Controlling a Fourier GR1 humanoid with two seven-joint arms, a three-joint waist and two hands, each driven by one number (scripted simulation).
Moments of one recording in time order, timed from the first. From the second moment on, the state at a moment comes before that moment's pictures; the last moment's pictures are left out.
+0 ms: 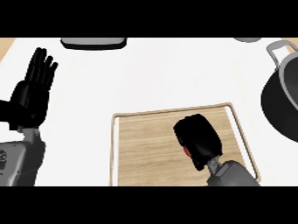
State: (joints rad) left arm -0.29 0.19 0.09 -1.53 0.13 0.12 0.05; right arm -0.24 -0.16 0.53 -1.52 1.22 0.23 0.22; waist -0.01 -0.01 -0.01
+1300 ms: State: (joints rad) left arm -0.20 0.23 0.15 -1.57 0.16 0.11 0.03; right arm 0.48 -0.65 0.45 -2.35 0.99 -0.31 -0.26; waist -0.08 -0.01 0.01
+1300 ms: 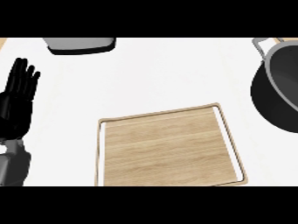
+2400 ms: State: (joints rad) left arm -0.28 0.18 0.07 -1.56 0.13 0.10 0.05; right arm 0.16 -0.94 -0.28 -1.53 0.06 -0.02 -0.72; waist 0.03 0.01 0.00
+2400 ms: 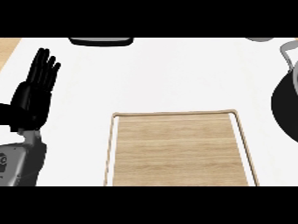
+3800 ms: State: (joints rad) left arm -0.33 0.18 0.09 -1.49 0.12 0.10 0.03; right arm -0.53 -0.86 -0.02 -0.50 0.30 0.21 -1.03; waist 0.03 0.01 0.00
